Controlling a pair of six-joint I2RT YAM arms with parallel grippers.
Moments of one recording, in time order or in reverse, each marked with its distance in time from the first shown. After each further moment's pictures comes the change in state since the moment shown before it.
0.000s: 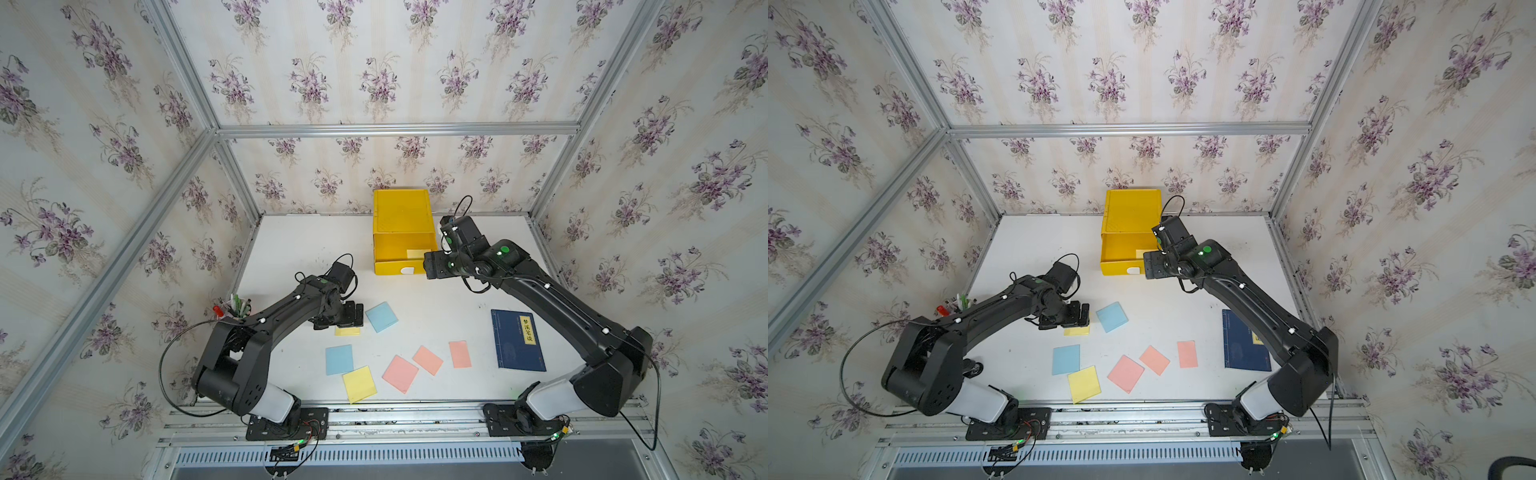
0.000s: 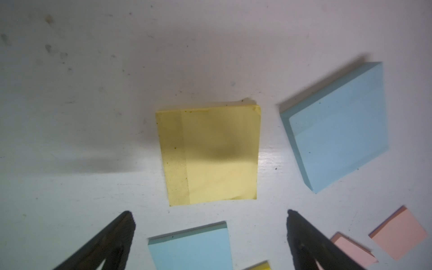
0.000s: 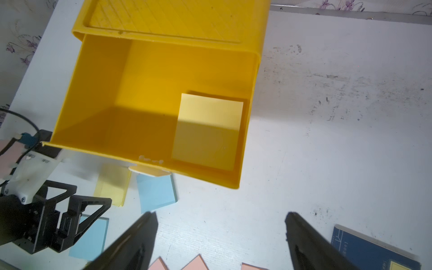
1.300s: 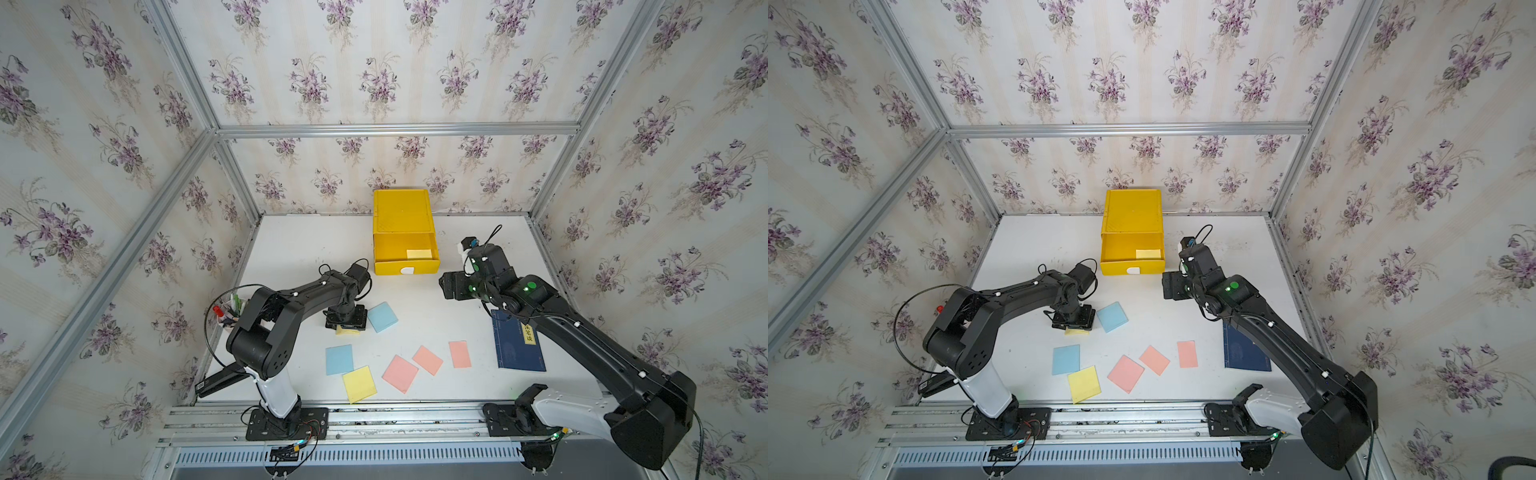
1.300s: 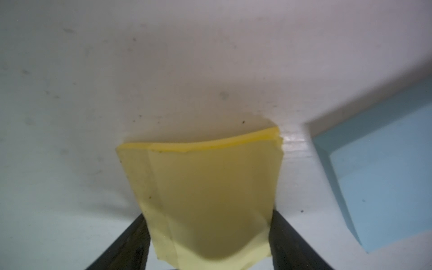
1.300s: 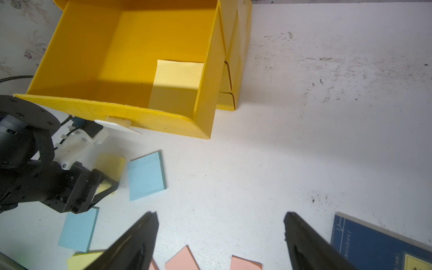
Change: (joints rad) left arm -0.055 0.253 0.080 -0.017 -0.048 0.028; right arm -0.061 -0.263 -0.365 0.205 -0.046 -0.020
